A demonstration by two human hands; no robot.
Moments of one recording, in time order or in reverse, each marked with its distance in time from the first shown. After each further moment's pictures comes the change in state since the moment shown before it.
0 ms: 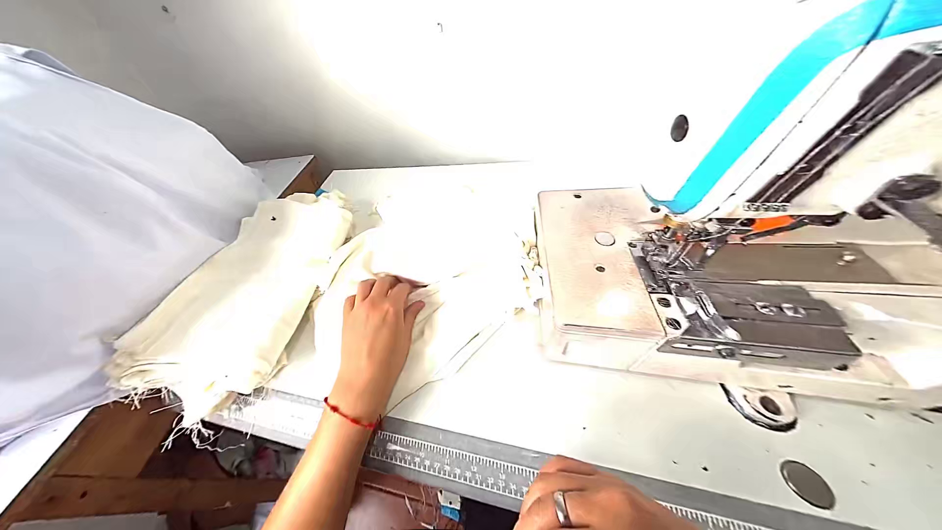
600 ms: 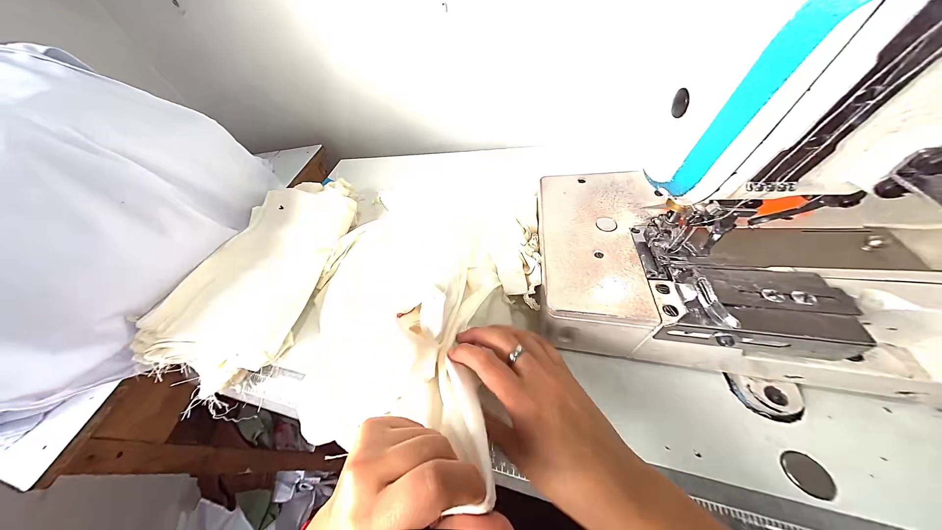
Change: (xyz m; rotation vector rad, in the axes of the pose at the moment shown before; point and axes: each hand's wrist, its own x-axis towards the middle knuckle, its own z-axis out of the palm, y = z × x) left_hand -0.081 0.076 -0.072 -0.638 0.116 0.492; right_hand 0.049 0.044 0.020 -0.541 0.488 0.038
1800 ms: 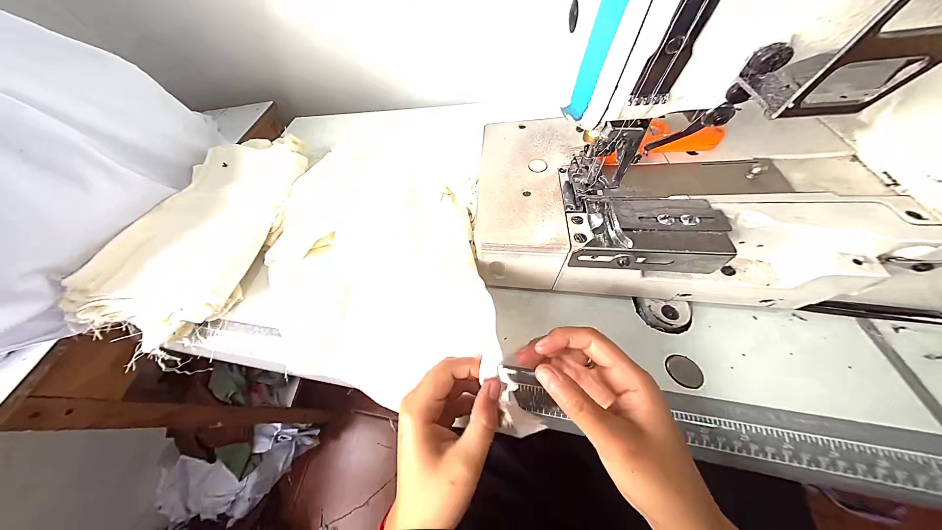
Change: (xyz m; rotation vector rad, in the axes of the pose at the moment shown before) left_hand -0.019 0.051 0.119 -0.552 0.363 -0.643; right_hand -0.093 0.004 -0.060 0.838 0.237 0.459
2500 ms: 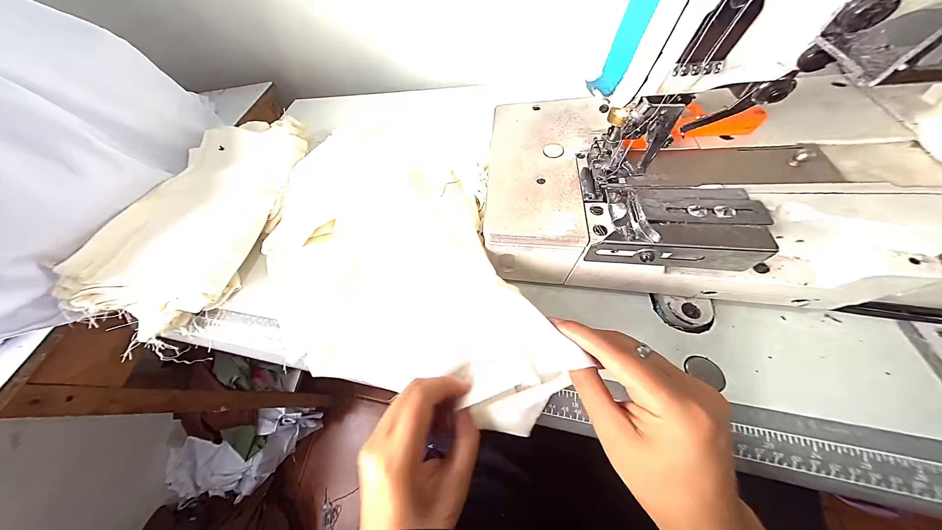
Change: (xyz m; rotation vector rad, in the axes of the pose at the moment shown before) left_hand -0.012 0.013 -0.022 0.669 0.083 0.187; right_hand 0.007 -0.005 -0.002 -0.810 0.185 -0.299
